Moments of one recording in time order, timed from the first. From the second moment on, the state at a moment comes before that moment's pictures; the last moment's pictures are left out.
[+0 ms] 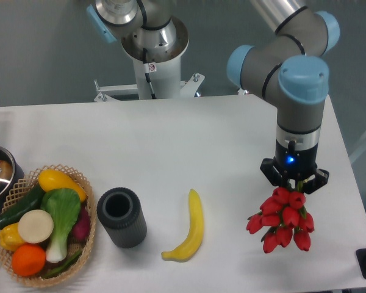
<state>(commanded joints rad) 2.65 -2.04 -1.41 -0.93 1.52 1.06</state>
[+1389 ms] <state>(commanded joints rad) 2.60 -2.07 -1.47 -0.91 1.50 1.06</state>
